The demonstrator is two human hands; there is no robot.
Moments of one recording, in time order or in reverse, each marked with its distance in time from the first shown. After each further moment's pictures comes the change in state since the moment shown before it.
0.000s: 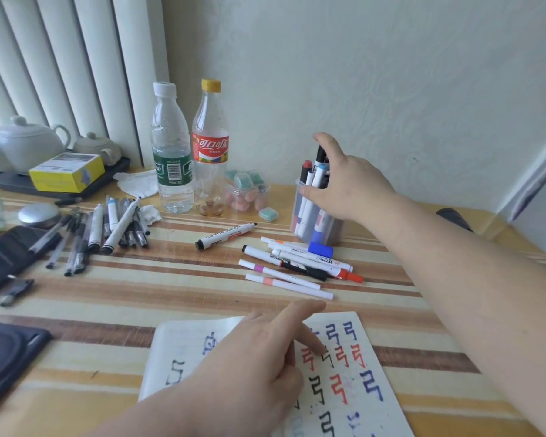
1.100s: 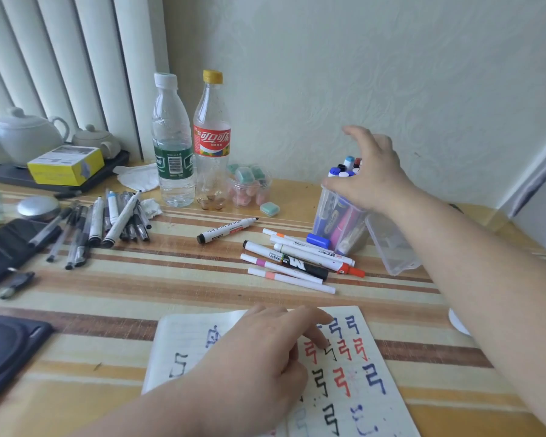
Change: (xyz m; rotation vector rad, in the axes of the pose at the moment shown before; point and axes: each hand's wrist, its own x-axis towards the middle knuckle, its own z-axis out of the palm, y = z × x) left_hand 0.004 -0.012 0.008 0.091 0.056 0.048; right_hand -0.002 0.028 -0.003 0.338 0.090 0.137
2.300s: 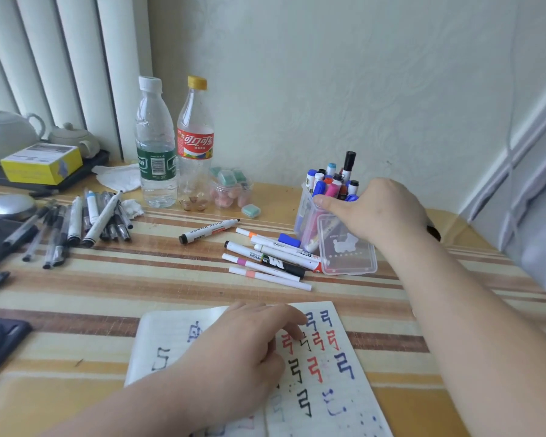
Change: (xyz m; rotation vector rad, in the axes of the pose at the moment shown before) left_hand -0.005 0.009 -0.010 -0.034 -0.057 0.000; right_hand -0.066 -0.014 -0.030 -0.371 0.057 0.319
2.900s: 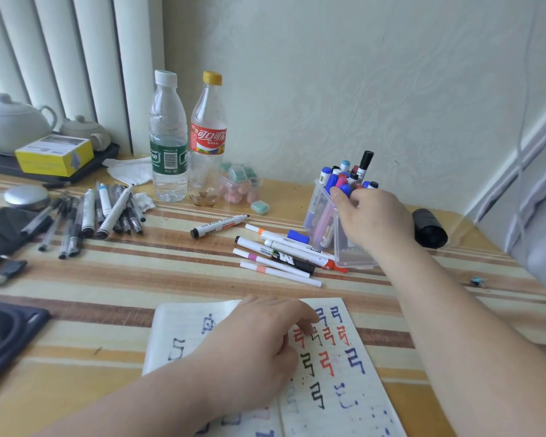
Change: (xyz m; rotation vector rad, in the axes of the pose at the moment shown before) left_hand 0.000 0.006 -0.007 -0.003 -0.030 0.017; right_hand -0.002 -0.001 0.032 0.021 0.074 -0.186
